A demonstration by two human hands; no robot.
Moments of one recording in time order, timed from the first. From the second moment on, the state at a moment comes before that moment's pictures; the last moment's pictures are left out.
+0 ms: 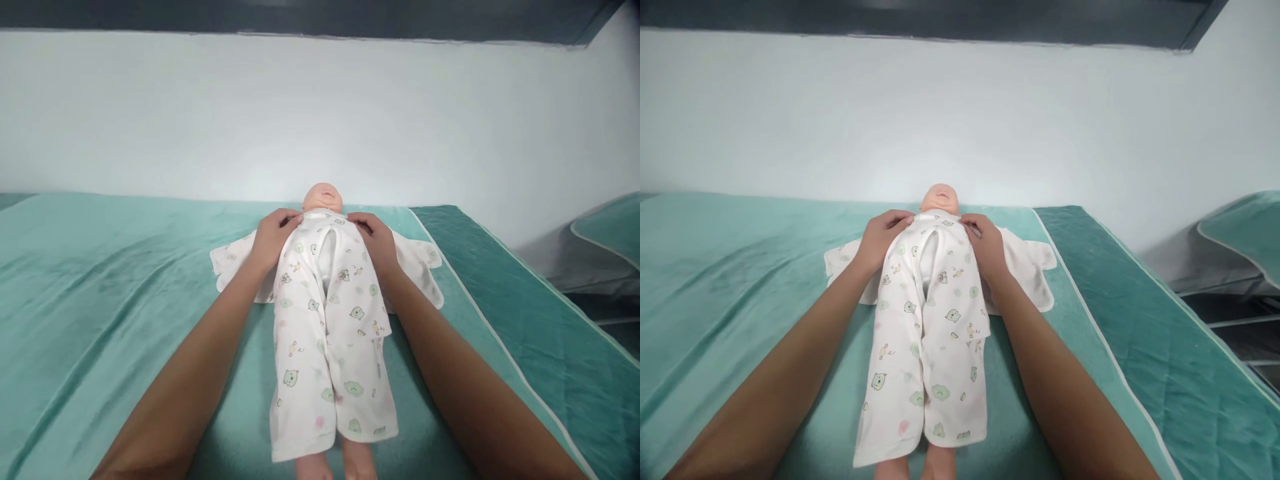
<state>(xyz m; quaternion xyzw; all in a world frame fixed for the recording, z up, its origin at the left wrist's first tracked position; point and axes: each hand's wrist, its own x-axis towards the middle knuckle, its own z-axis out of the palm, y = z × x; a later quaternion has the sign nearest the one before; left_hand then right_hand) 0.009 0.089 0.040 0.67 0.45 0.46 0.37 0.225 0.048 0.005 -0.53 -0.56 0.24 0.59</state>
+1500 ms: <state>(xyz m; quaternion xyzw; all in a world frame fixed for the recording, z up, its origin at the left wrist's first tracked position) 0.026 0.126 0.027 0.67 0.44 0.44 0.40 0.225 0.094 0.016 -0.56 -0.60 0.28 0.50</state>
